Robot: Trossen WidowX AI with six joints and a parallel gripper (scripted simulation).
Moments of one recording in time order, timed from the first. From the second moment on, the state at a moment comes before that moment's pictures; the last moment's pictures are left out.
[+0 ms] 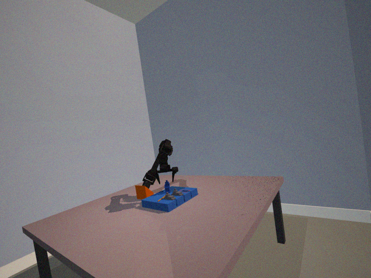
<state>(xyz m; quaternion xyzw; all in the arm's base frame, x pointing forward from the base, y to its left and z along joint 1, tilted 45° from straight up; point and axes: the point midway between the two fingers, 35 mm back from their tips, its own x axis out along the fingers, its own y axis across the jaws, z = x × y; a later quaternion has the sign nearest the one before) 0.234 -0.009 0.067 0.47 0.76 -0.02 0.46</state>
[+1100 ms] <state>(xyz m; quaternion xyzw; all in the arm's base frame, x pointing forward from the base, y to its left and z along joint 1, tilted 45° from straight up) 0.231 0.004 0.054 0.47 0.75 -0.02 0.46</state>
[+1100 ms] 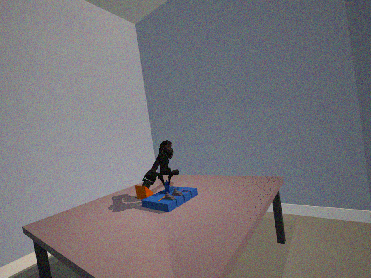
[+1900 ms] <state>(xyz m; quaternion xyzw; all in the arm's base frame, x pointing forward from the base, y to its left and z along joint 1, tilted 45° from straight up) 0.241 -0.005 0.082 0.47 0.76 -0.02 0.46</state>
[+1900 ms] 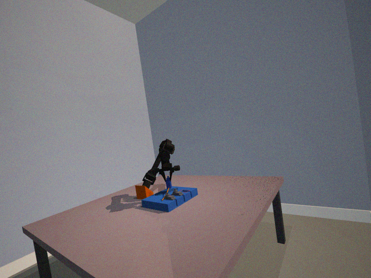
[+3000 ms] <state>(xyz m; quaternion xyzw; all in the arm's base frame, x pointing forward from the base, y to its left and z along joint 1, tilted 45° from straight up) 0.238 0.026 0.114 0.28 0.71 0.24 0.59</state>
